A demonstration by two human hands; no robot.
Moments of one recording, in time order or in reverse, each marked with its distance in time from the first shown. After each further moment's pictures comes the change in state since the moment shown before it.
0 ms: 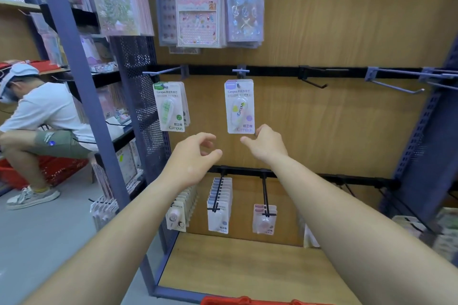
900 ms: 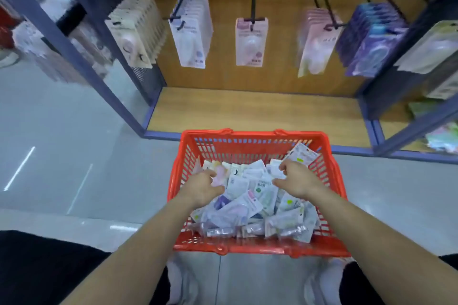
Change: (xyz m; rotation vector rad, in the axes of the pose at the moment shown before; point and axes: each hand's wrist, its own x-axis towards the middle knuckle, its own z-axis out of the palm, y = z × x) left_hand -0.299 -0.222 0.287 0.210 -0.797 -0.611; right_hand -0.251 0.407 0.174 -0.342 -0.708 0.287
